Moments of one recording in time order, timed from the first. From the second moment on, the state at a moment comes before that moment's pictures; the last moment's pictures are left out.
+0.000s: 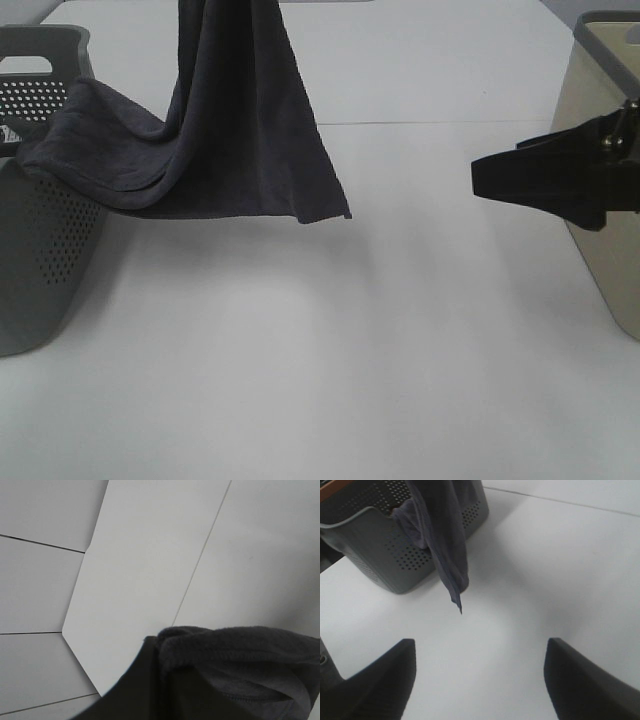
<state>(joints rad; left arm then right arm) -0.83 1.81 -2.11 0.59 1.21 0.41 0.02 1.09 -0.55 1.29 0.74 -1.43</state>
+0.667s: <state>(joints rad) -0.83 1.81 -2.11 0.48 1.17 0.41 0.26 1.35 -0.58 1.52 0.69 -1.79</state>
